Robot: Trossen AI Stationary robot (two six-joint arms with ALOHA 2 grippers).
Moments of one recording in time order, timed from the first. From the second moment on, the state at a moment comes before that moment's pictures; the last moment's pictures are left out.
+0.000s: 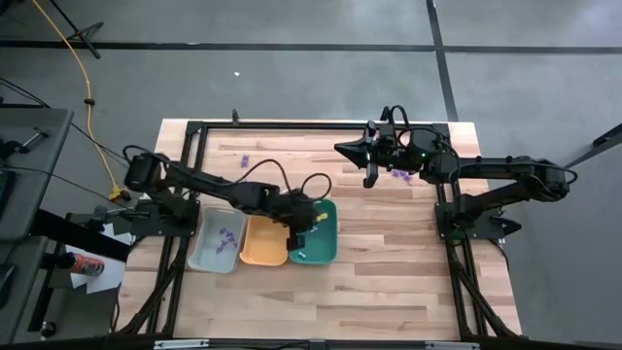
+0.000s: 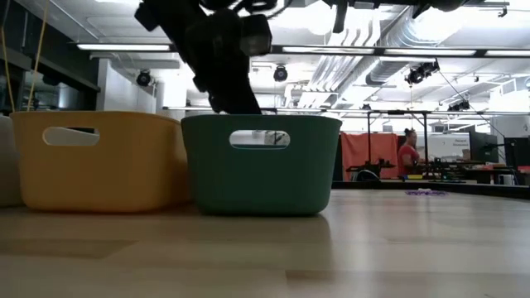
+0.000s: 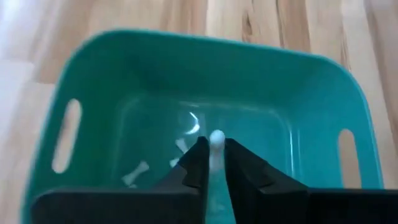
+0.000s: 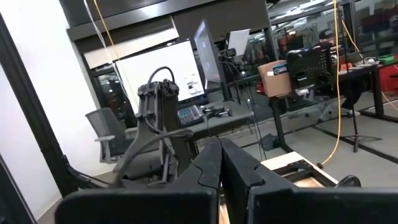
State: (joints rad) left arm -0.10 1.70 1.10 -0.28 -0.01 -0.18; right arm -0.21 1.19 0.84 0.54 -0.11 0.29
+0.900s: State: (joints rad) left arm 0.22 0.88 0.66 0.01 -0.09 -0.29; right arm -0.33 1.20 0.84 0.41 -0.07 0.30
